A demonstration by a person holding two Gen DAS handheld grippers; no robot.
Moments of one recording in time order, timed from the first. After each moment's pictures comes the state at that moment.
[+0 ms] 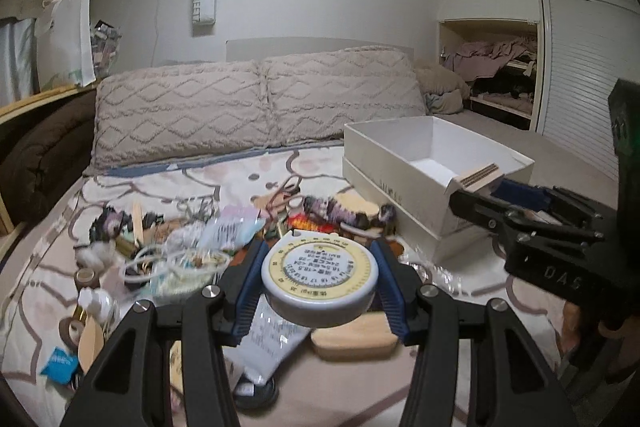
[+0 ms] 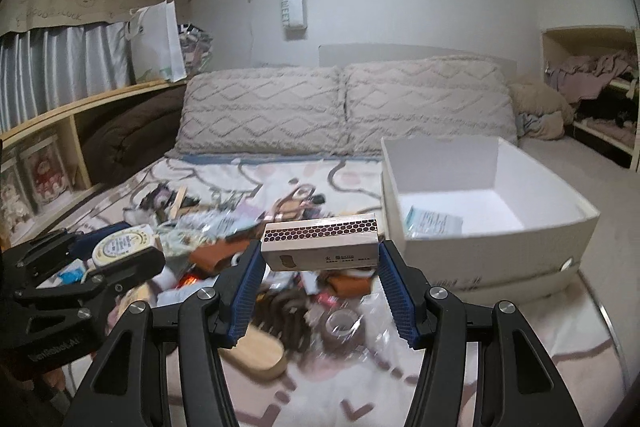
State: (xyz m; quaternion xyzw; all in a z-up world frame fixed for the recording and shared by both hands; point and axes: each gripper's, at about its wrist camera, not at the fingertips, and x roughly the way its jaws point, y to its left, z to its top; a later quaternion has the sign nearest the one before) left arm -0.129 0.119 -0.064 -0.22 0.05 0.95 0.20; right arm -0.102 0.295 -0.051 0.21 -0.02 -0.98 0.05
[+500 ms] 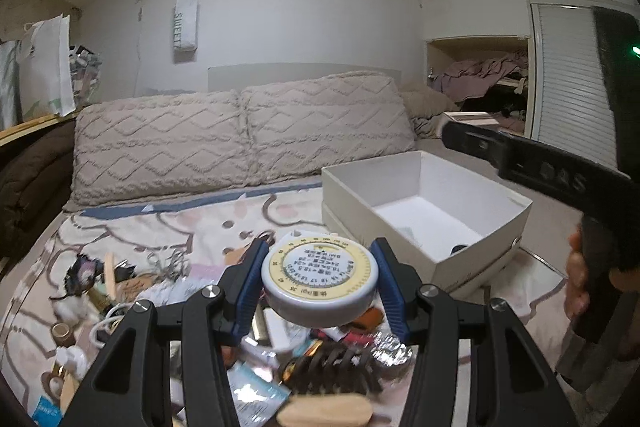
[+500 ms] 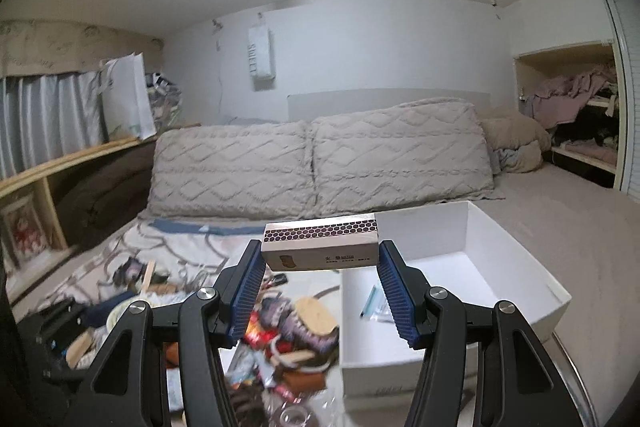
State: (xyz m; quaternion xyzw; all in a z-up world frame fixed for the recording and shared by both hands) left arm -0.168 0.168 -0.036 -0.18 0.04 0.96 0.23; right arm -0.149 0.344 0.007 0.14 -0.05 -0.99 0.01
